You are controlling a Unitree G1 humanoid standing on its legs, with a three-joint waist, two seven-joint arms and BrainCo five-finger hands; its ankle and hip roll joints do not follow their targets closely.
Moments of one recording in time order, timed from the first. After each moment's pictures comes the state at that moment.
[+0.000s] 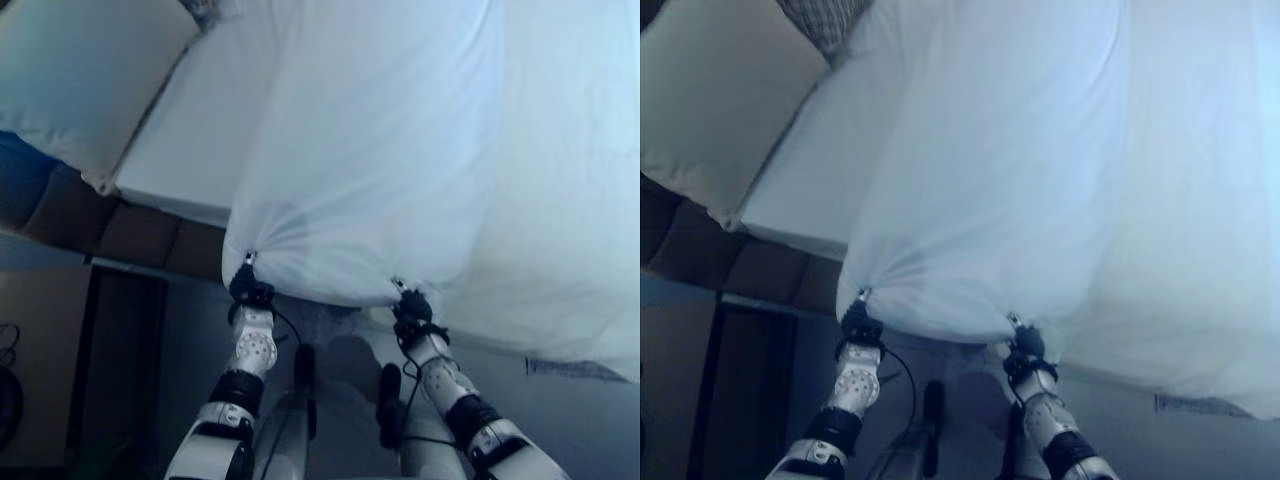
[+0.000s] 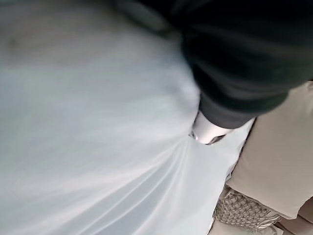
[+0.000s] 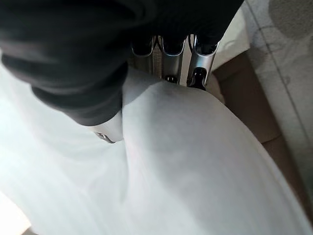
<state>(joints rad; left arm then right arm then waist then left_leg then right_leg) -0.49 0.09 -0.01 0.62 -1.11 -0.32 0.25 -0.45 -0.12 0.33 0.73 1.03 -0.22 -0.17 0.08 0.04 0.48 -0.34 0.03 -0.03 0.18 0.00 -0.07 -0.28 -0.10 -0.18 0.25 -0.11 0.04</state>
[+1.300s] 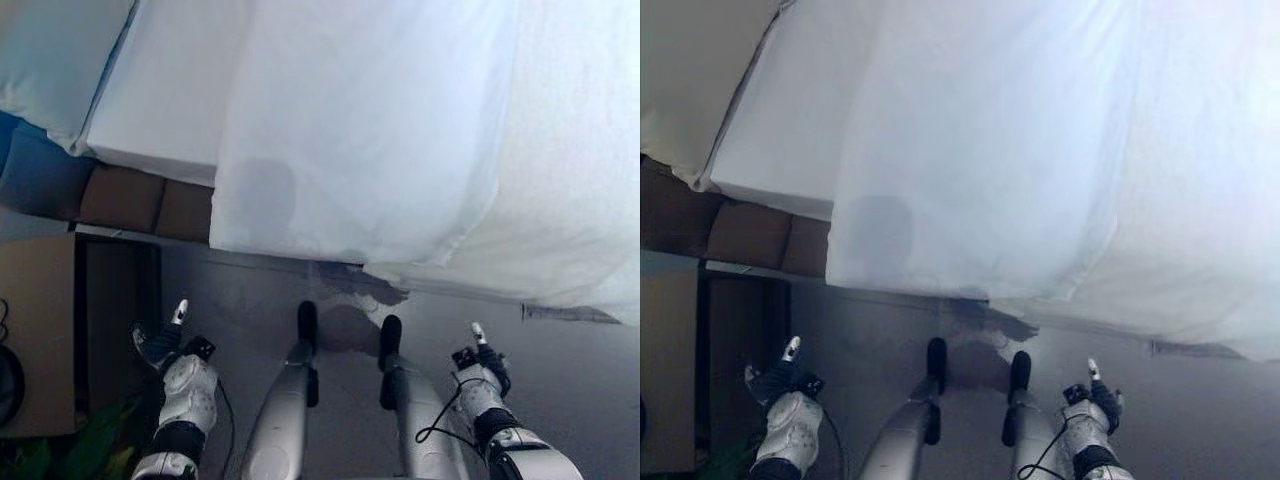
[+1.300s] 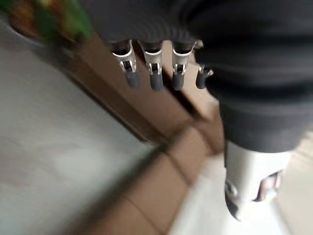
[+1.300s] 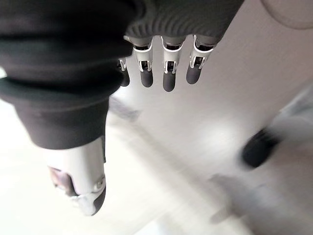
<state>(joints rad) -0.15 0.29 0.09 0.45 -0.60 -0.31 0.65 -0.30 -0.20 -0.10 0.73 0.89 -0.31 -0.58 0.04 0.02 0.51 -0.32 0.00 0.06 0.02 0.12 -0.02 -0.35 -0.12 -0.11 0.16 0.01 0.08</state>
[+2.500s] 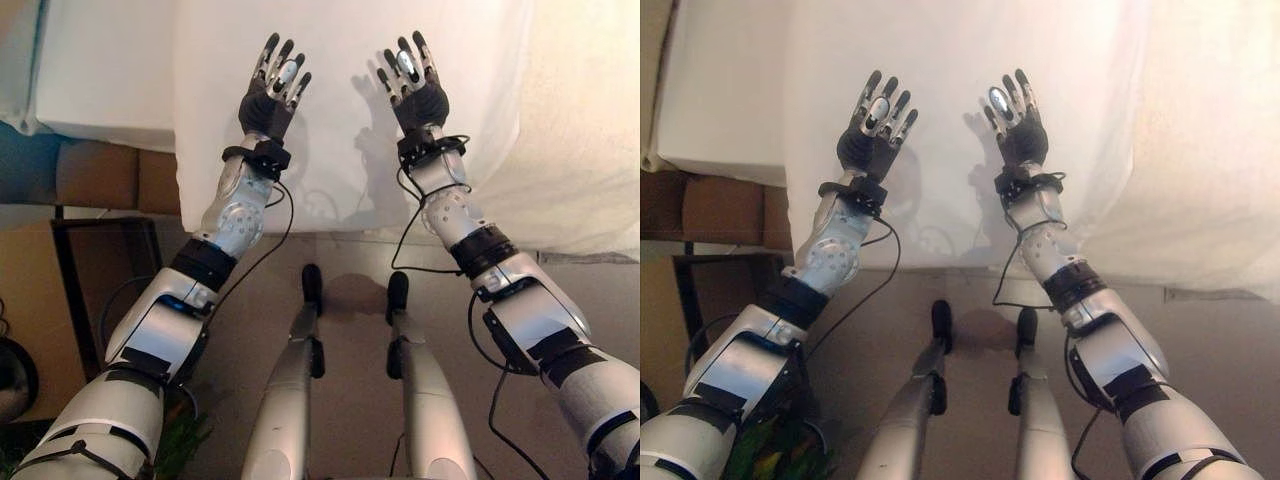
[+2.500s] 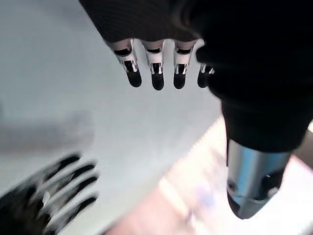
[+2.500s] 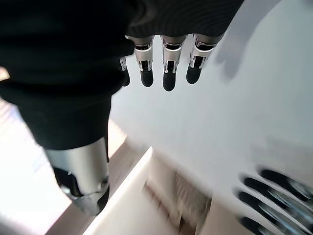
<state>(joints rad) -1.09 0.44 -0.41 0.59 -1.29 -0.30 0.08 -1.20 -0.33 0.41 0.72 1.29 -0.35 -0.11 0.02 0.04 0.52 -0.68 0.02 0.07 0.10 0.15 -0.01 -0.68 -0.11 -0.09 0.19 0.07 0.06</state>
